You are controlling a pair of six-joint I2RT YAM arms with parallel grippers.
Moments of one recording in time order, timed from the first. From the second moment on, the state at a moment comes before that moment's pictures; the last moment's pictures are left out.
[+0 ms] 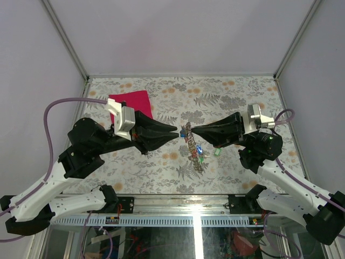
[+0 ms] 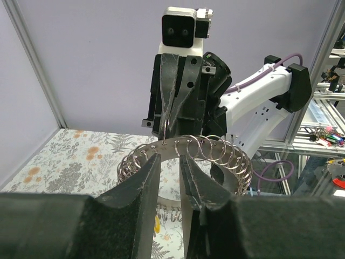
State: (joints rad) left arm -0.98 0.86 1.23 -0.10 0.42 -0.09; right arm 0.70 0.94 0.71 1.14 -0.72 0.60
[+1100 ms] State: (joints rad) left arm -0.98 0.98 1.23 0.02 0.49 -0.13; right arm 0.70 0.94 0.71 1.17 -0.72 0.64
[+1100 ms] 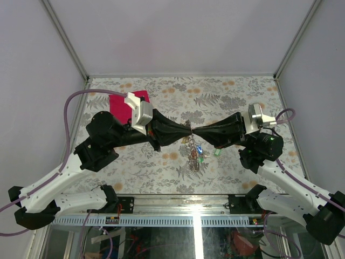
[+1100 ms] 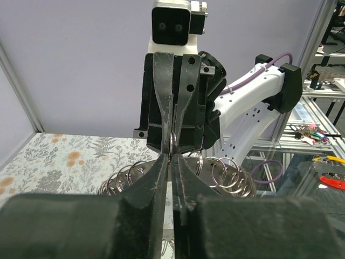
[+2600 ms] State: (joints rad) left arm -0.98 1.13 1.50 -0.50 0.53 0.03; right arm 0.70 0.76 0.98 0.00 -0.78 -0.01
